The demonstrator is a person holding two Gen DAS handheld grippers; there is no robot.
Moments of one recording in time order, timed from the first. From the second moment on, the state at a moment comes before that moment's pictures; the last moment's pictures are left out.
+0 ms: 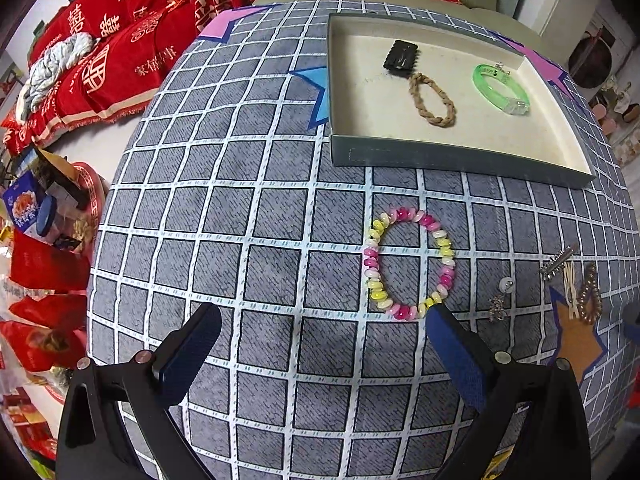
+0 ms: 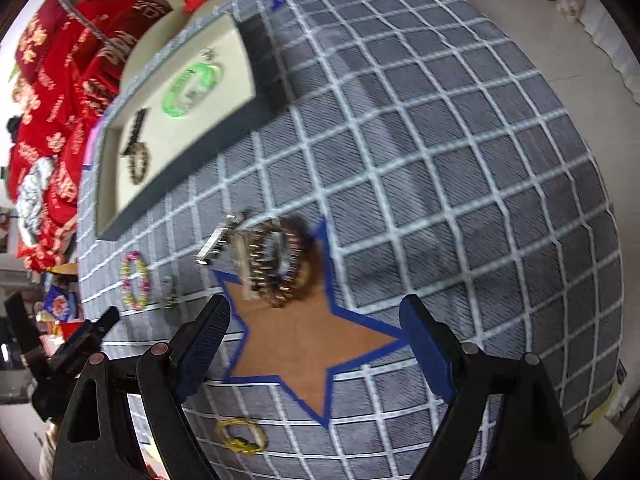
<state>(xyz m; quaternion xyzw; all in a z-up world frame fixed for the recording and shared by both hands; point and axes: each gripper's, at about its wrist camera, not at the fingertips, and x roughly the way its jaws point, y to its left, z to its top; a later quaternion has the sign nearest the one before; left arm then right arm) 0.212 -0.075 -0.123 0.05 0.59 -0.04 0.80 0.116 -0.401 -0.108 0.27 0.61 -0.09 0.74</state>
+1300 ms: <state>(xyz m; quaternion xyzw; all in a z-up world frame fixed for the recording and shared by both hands) 0.236 -0.111 -0.137 0.06 0.60 -0.14 0.78 0.158 -0.317 -0.138 0.10 0.63 -0.11 0.76</state>
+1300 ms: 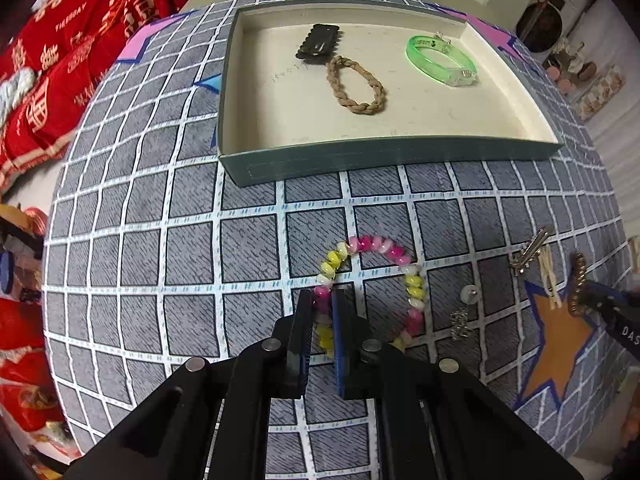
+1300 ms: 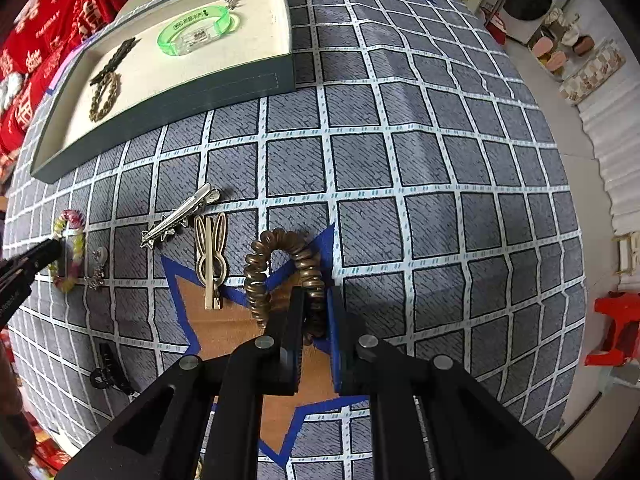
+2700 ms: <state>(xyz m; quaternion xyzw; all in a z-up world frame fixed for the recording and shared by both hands) 0.248 -0.082 -0.108 0.00 0.60 -0.08 0.80 0.204 -0.360 -0.072 0.17 0.59 0.00 0.79</state>
